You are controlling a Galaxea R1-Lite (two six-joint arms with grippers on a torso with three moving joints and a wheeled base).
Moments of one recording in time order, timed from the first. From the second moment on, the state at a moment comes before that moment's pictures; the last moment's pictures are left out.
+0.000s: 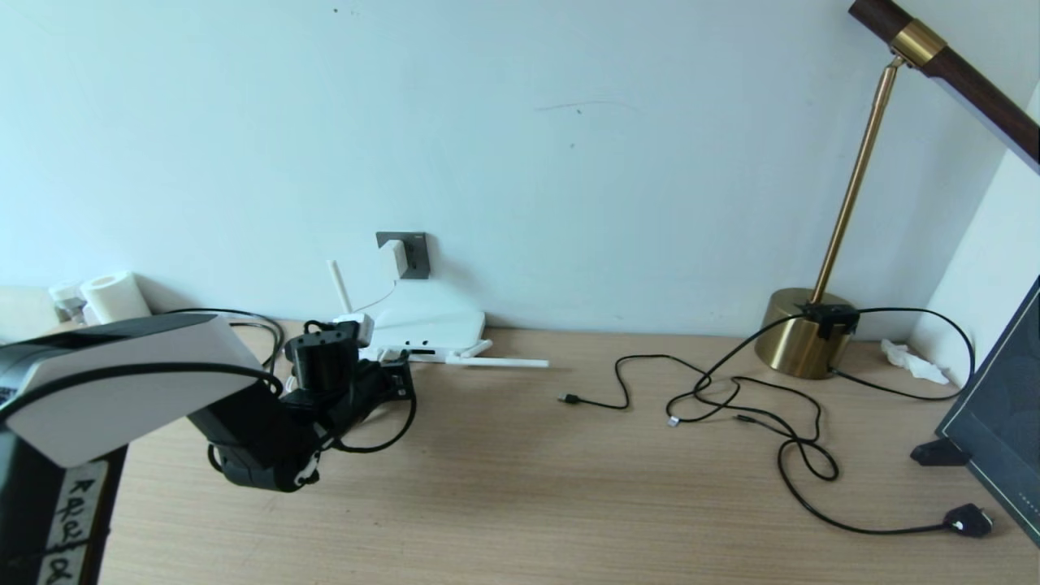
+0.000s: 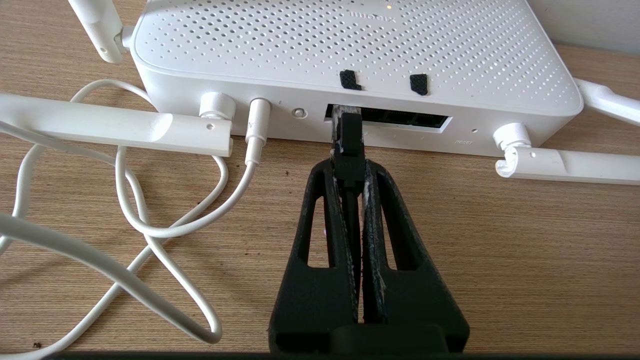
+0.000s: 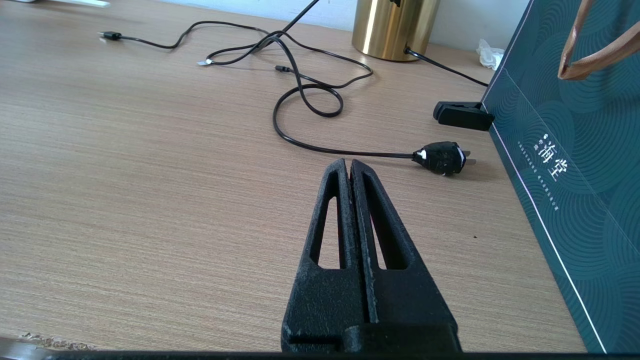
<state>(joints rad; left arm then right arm) -0.18 2.31 -0.92 -1.14 0.02 -0.11 0.00 0.00 -0.01 0.04 0.04 -0.09</state>
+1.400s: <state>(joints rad) -0.19 2.29 -0.92 -1.11 0.05 -0.11 0.00 0.00 -0.01 0.04 0.04 -0.09</state>
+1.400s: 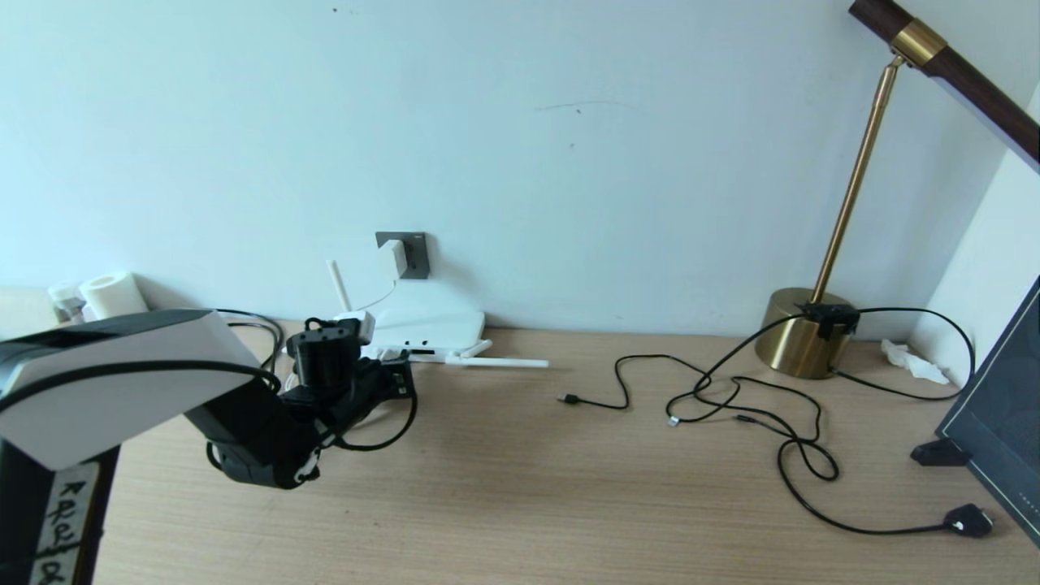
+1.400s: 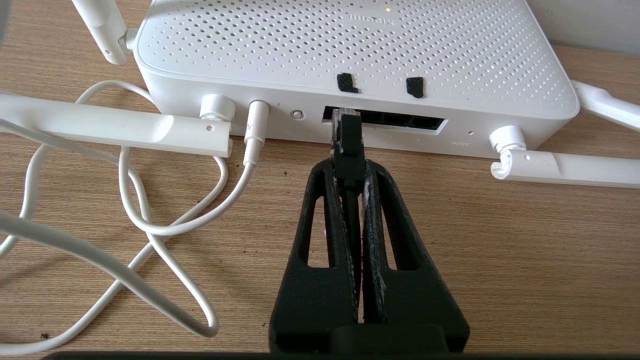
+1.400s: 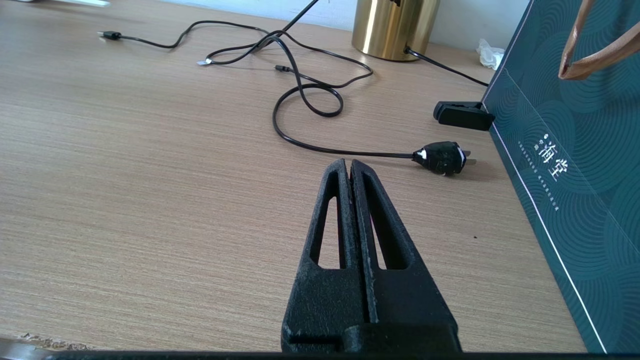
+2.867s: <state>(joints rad) -0.18 2.30 -0.93 -1.10 0.05 -0.11 0.00 0.00 -0.01 0.04 0.04 -0.09</state>
